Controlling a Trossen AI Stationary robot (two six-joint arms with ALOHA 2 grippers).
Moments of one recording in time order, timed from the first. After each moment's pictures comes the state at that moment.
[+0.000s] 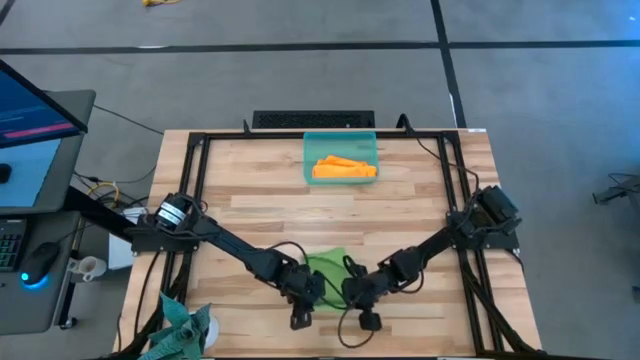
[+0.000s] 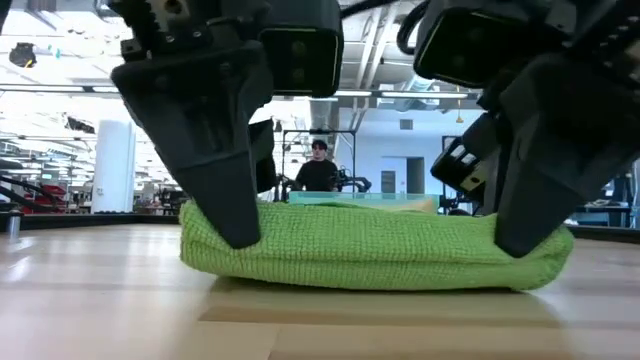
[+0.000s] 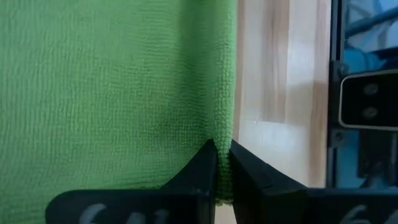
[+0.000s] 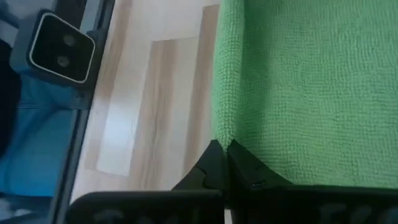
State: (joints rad) left arm -0.44 2.00 1.25 -0.26 0.20 -0.65; right arm 0.54 1.89 0.98 0.01 -0.10 0.47
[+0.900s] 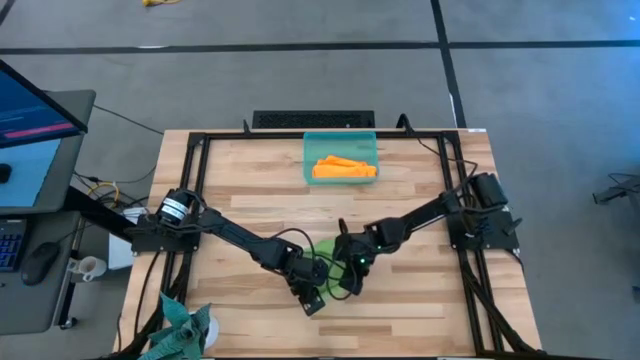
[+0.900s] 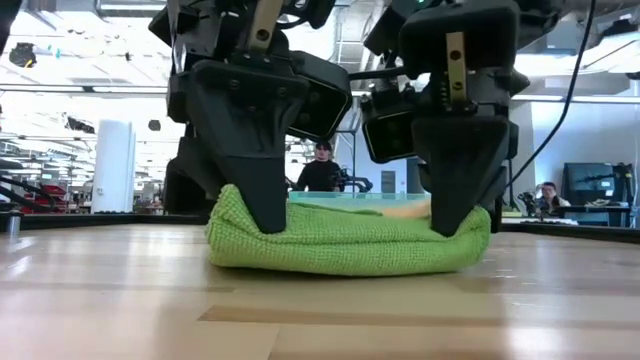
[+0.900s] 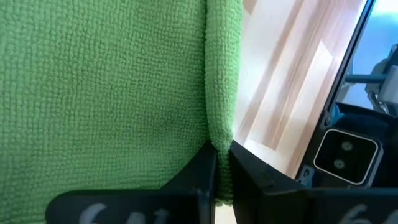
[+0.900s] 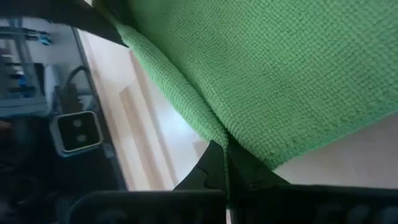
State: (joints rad) left arm -0.36 1.99 1.25 -0.26 0.32 -0.97; right arm 0.23 1.89 0.98 -0.08 -0.50 0.80
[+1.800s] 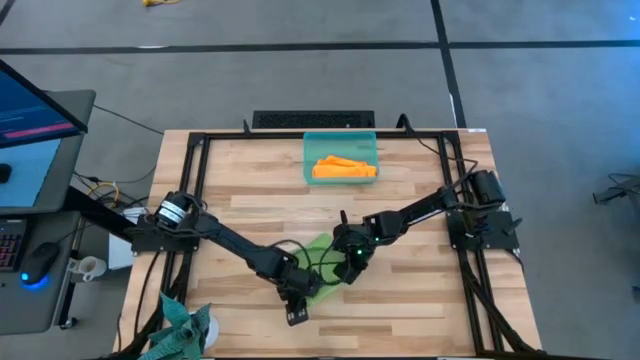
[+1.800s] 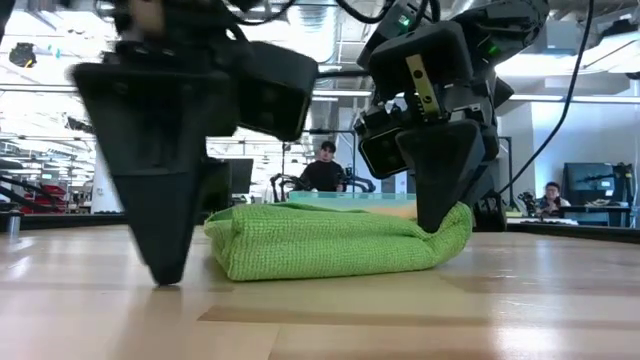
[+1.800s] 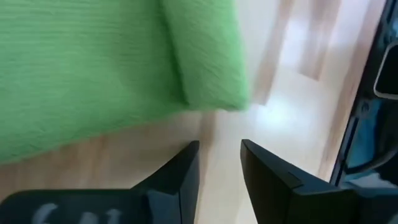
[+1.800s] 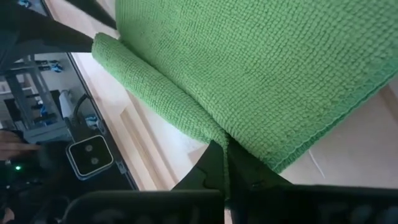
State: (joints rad) left arm -0.42 1.99 1.24 -0.38 0.28 -0.76; right arm 0.17 1.89 0.98 -0.08 -0.55 0.94
